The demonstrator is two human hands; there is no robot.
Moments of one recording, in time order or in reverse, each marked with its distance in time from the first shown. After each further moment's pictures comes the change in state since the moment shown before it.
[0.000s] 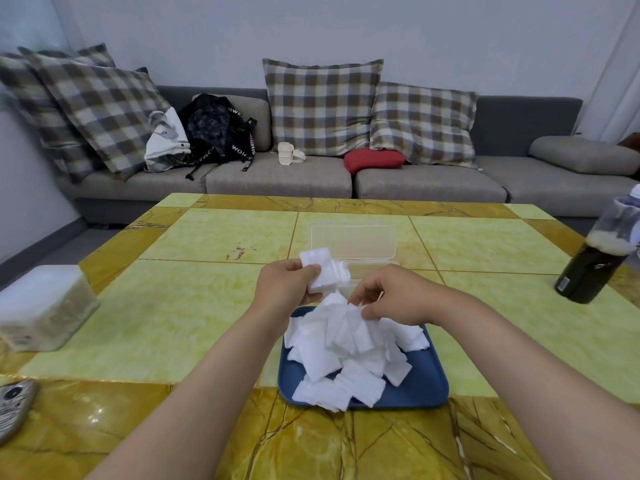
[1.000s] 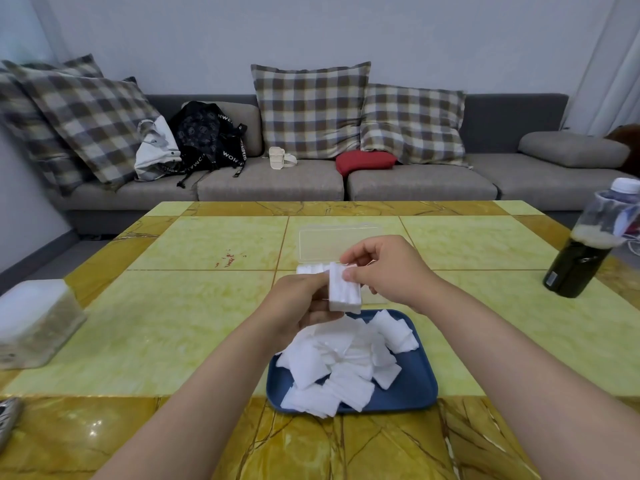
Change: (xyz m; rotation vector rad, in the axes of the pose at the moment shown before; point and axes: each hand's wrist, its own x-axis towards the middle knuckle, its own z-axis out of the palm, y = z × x) left_hand -0.017 0.003 0.021 -0.052 -0.399 -0.102; right_hand 0.000 -0.011 -0.013 0.388 0.416 -0.069
